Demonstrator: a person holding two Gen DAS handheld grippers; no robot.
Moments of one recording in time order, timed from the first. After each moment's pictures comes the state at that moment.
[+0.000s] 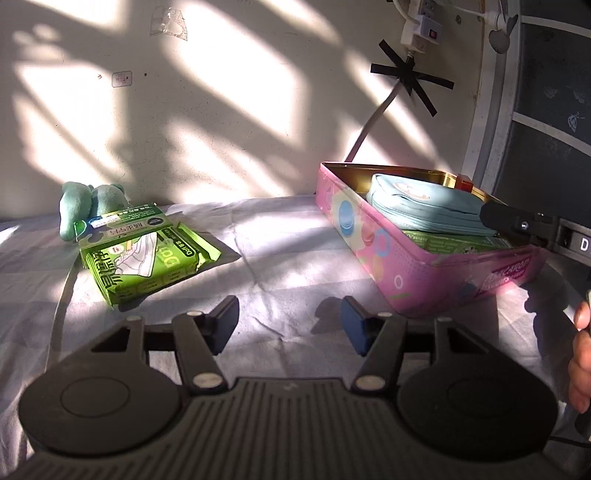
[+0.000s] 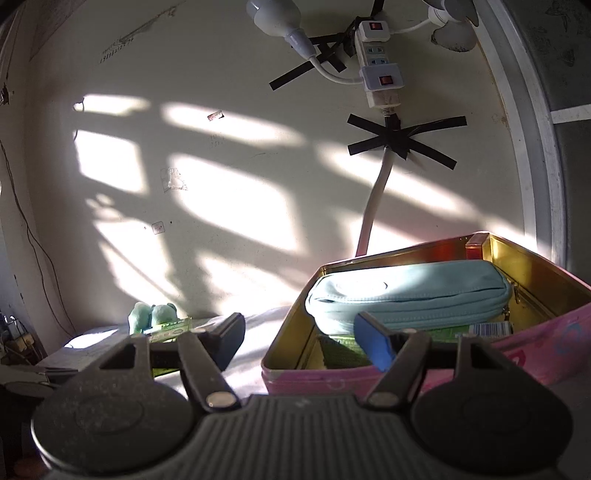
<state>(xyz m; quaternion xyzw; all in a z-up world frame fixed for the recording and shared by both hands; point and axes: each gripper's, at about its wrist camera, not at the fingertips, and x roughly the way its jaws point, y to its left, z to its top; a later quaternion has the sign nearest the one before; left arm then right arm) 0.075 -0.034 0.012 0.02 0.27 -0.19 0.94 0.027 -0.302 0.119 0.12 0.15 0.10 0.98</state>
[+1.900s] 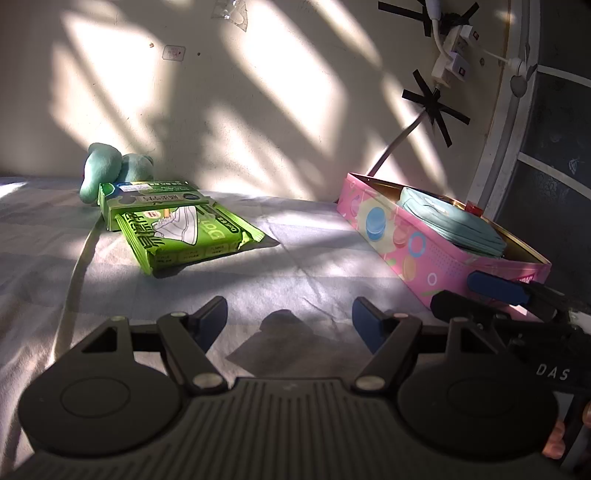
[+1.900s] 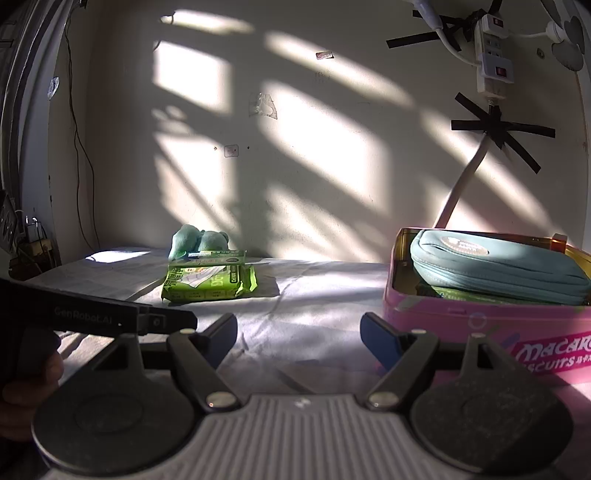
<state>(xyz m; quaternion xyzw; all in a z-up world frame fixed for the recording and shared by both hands) 0.075 0.021 -0.016 -0.05 0.24 -0.22 0.95 0.019 -0.211 0.077 0.00 0.17 0.16 0.97</state>
